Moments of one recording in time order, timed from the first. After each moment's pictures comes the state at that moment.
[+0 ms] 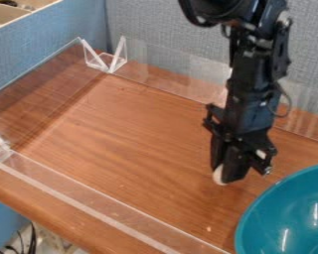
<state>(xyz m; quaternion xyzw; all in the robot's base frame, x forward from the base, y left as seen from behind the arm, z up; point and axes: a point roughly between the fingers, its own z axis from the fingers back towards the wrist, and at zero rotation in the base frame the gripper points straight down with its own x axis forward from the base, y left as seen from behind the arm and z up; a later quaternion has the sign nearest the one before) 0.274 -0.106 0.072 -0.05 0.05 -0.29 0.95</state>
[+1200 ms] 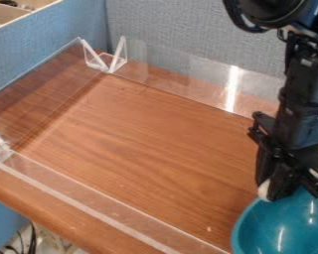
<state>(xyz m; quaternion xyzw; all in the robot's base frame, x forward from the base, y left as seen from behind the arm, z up) 0.266 -0.155 0.079 -0.05 0.02 -0.33 0.94</state>
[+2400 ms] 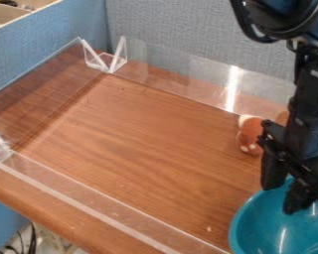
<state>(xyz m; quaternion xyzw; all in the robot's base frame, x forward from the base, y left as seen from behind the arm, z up) 0.267 -0.164 0.071 -0.05 0.02 -0.33 0.94</state>
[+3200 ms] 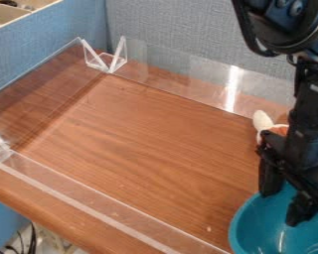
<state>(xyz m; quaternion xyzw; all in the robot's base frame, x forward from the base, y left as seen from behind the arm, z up) 0.268 -0.166 0.056 -0.05 0.02 -0.31 0.95</state>
